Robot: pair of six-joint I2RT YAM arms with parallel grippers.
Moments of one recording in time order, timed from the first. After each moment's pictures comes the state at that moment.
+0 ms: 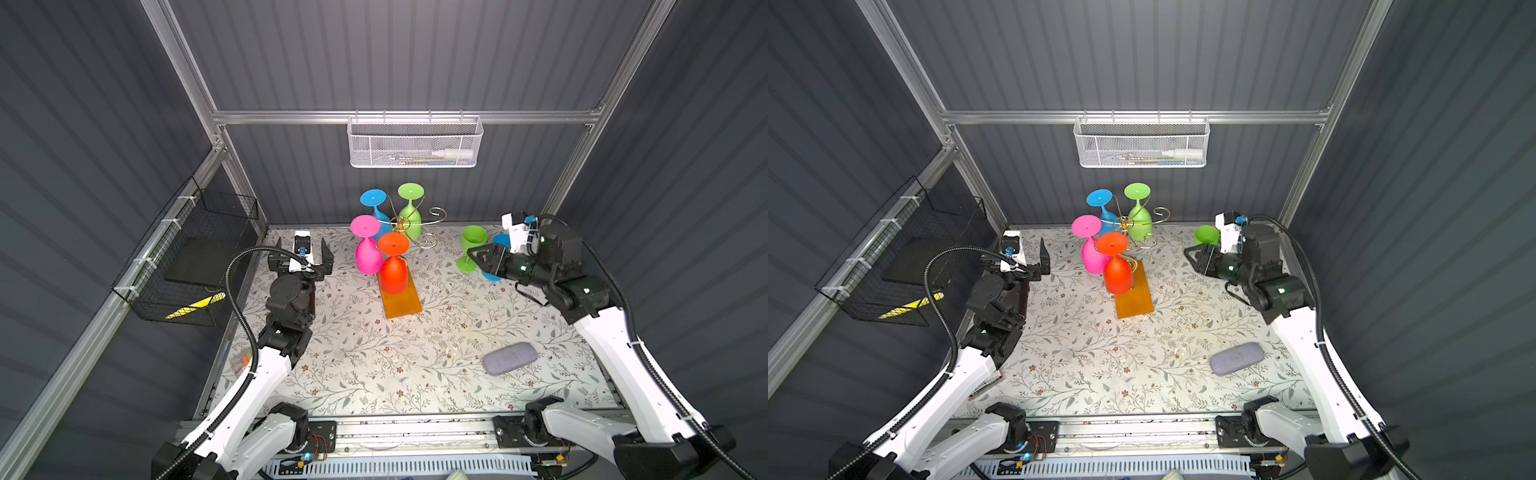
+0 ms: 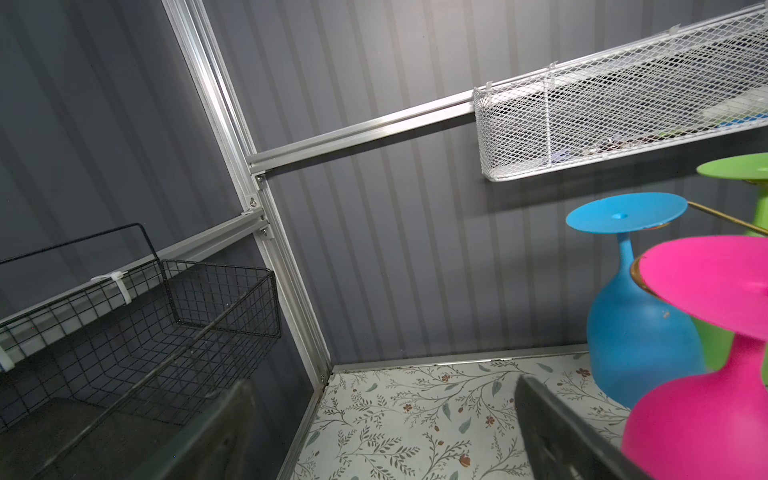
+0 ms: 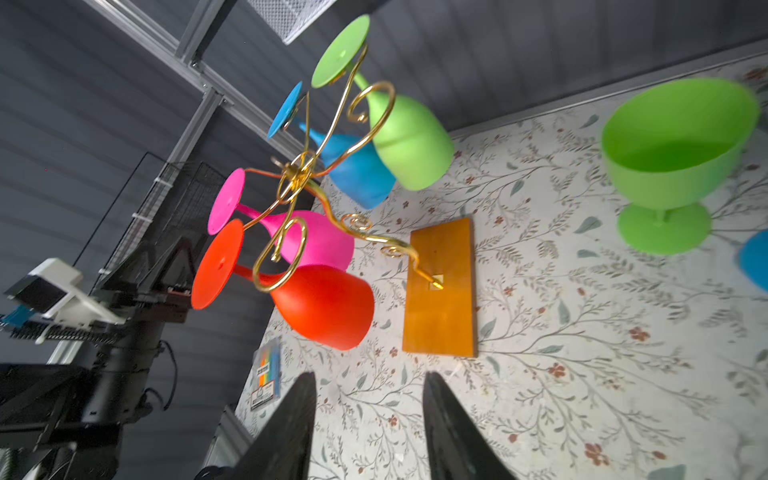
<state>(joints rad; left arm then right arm) -0.35 0.95 0.71 0.41 -0.44 0.31 0.33 1.09 1.21 -0.52 -0.43 0.59</state>
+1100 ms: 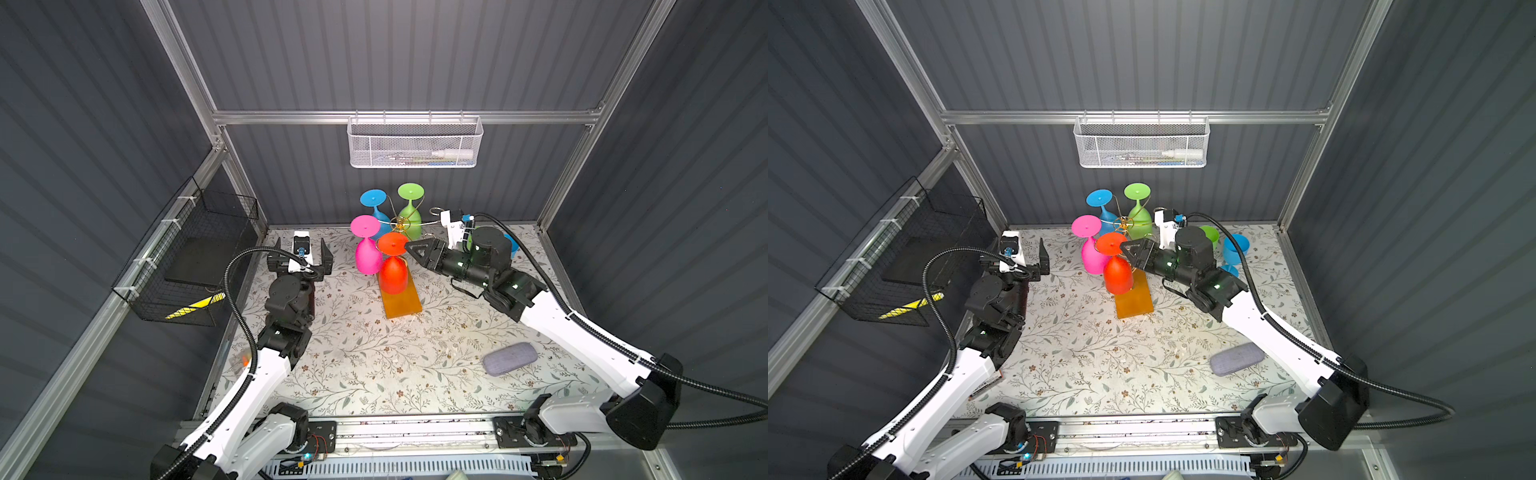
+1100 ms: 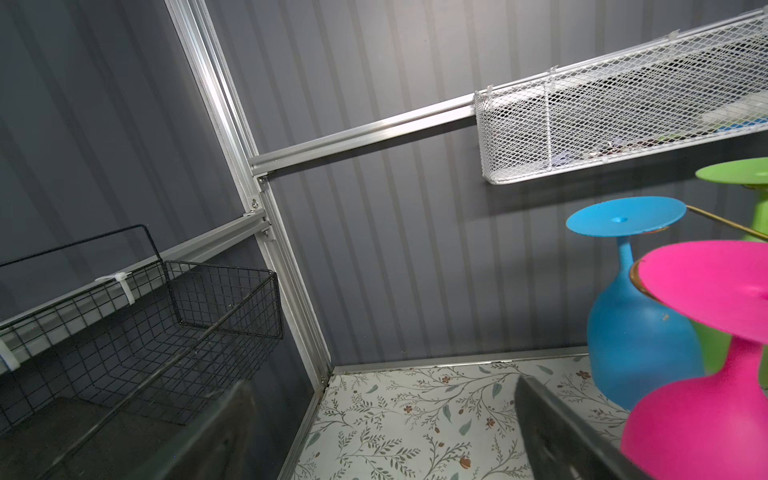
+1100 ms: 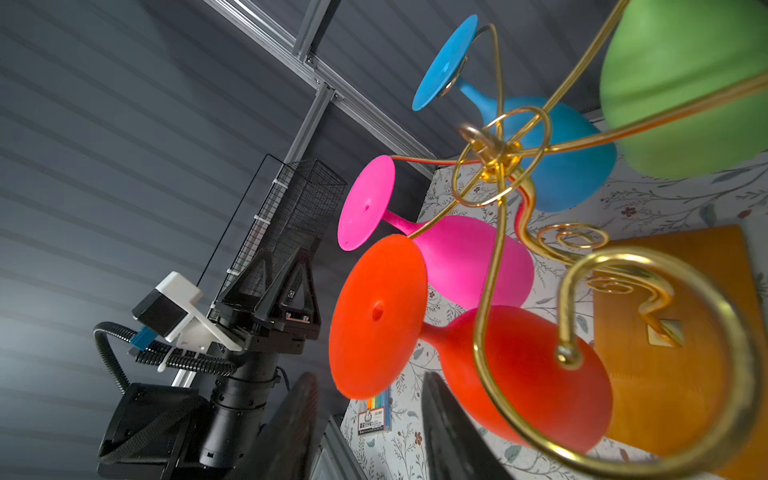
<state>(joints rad) -0.35 0.95 0.71 0.41 -0.44 0.31 0.68 1.36 1.27 -0.06 -0.28 0.88</state>
